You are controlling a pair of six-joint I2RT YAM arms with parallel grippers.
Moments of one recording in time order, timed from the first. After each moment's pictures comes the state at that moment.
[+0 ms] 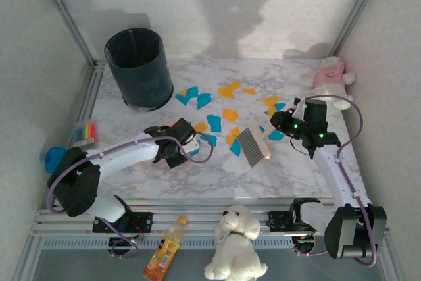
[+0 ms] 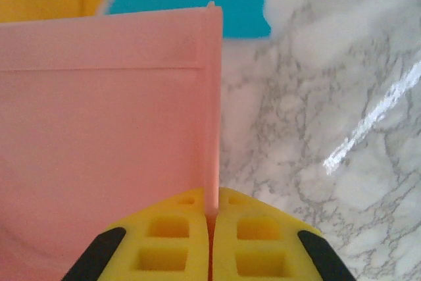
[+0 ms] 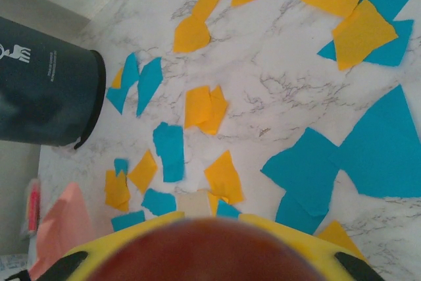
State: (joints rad) left arm -0.71 1.47 0.93 -0.76 -0.17 0.32; right arm 0.05 1.07 0.77 -0.40 -0.45 0.55
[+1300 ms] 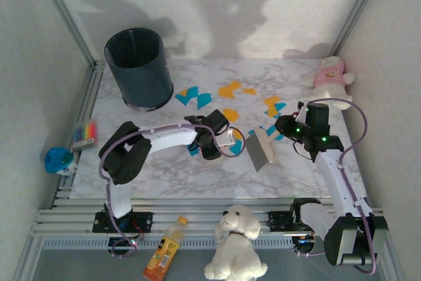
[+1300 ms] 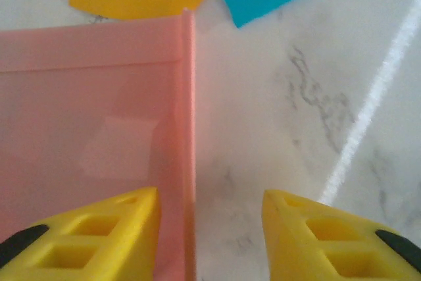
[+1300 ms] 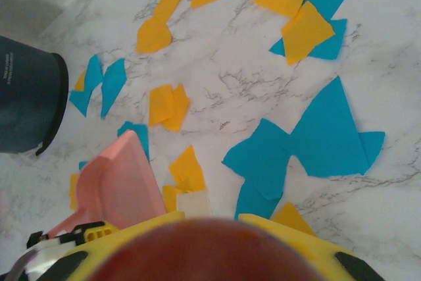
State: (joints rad) left arm -0.81 1.90 1.27 -0.60 0.05 0.43; right arm 0.04 1.01 0.77 -0.50 -0.35 0.51
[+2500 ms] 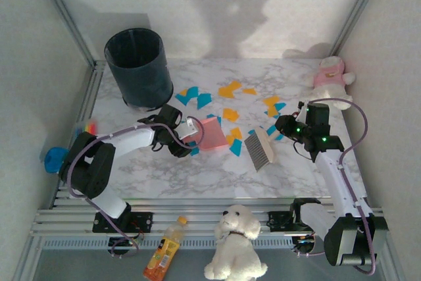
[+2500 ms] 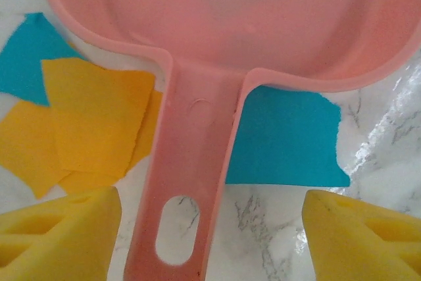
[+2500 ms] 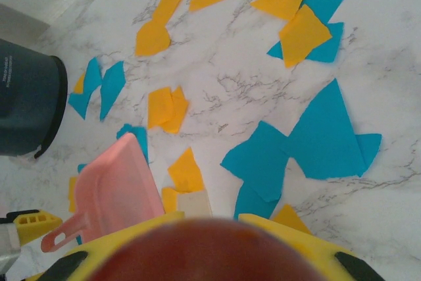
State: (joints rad) left arm -0.45 1.63 0.89 -0.40 0.20 0.49; right arm 0.04 1.01 0.77 -0.49 -0.34 0.51
